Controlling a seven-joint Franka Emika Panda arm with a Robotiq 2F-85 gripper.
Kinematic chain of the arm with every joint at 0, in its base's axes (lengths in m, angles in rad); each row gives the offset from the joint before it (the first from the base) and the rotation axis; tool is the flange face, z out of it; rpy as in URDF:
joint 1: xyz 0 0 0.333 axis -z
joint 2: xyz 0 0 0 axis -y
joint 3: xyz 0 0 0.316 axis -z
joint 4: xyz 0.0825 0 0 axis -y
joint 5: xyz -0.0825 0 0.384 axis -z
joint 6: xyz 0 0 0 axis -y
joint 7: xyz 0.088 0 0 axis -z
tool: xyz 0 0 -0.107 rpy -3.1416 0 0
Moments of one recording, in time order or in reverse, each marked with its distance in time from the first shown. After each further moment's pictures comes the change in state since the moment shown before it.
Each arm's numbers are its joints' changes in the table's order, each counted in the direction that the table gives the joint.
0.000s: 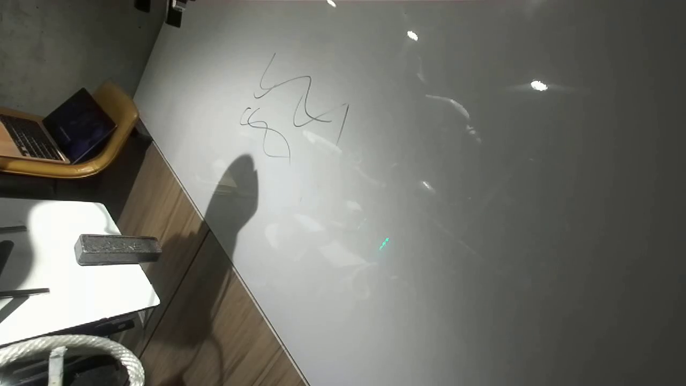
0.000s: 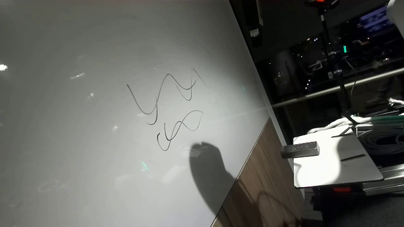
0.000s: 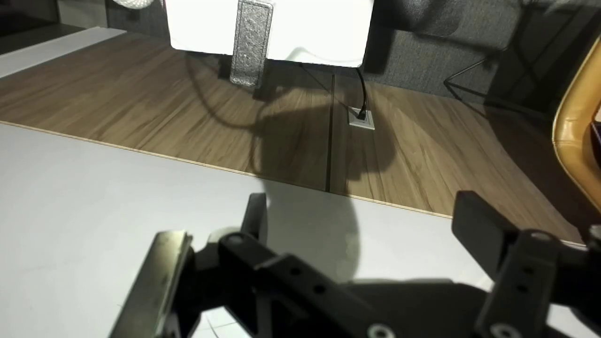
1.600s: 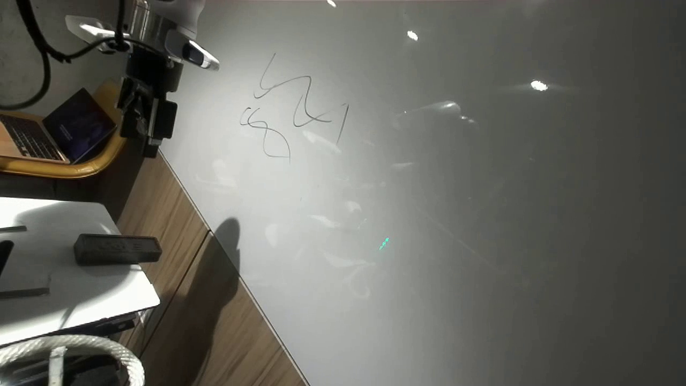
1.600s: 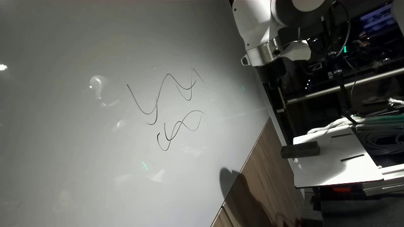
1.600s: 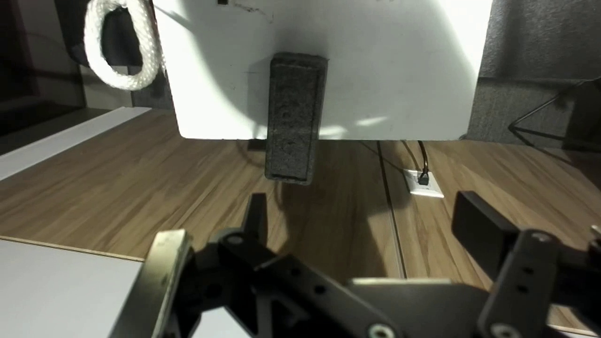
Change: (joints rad) arm 0.094 -0.263 0.020 -0.338 0.109 0.445 0.089
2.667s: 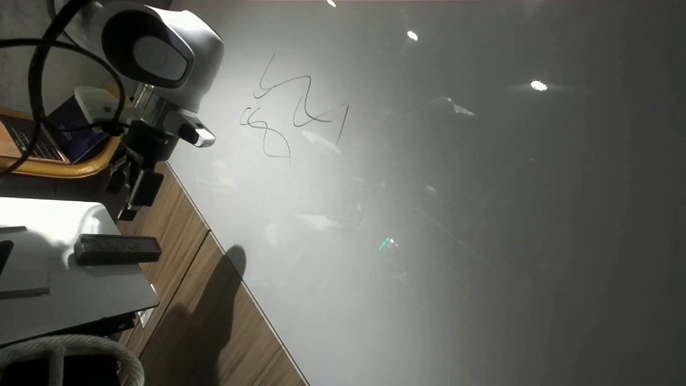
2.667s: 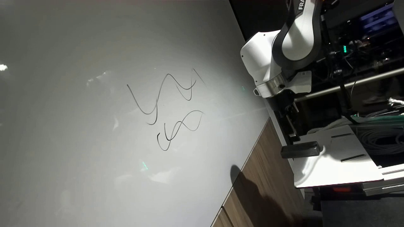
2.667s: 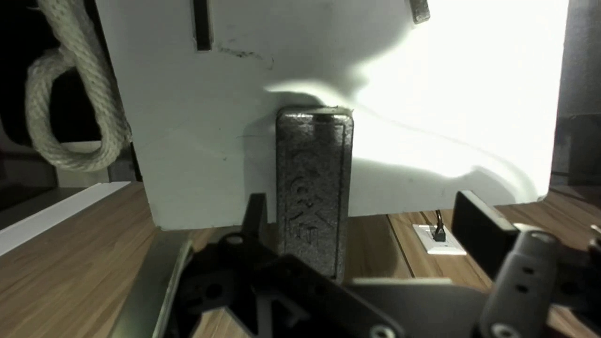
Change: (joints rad) arm 0.034 -0.326 0.113 -0.008 0.015 0.187 -0.015
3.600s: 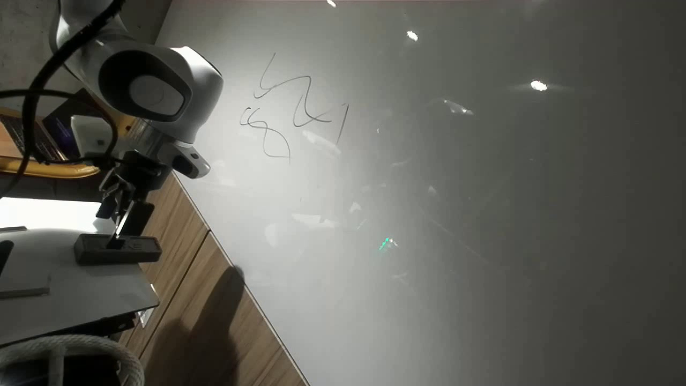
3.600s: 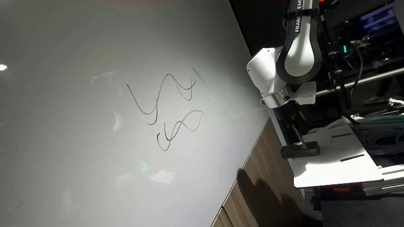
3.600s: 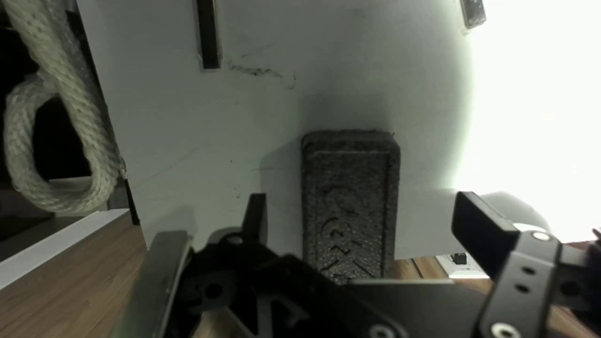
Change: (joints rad) arm 0.009 -0.142 0.065 0.001 0.034 0.096 -0.001
